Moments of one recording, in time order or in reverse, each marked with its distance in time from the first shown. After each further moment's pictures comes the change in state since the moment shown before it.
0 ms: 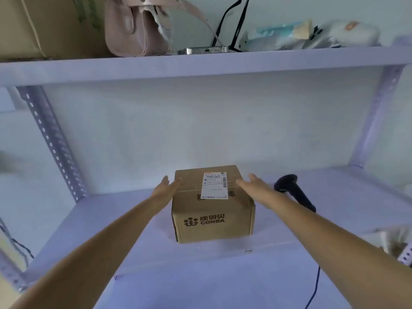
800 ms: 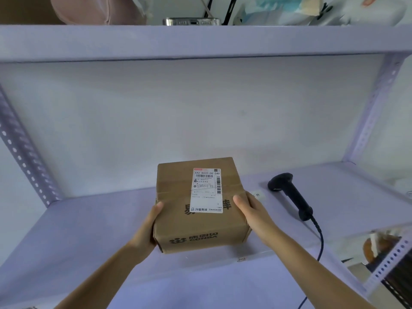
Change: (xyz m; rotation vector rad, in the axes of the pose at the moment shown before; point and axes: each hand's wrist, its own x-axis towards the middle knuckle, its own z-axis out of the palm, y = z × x) left_hand -0.034 -0.059 0.033 -0.723 -0.342 0.078; right_hand -0.032 0.046 0.031 0.512 -0.013 -0.116
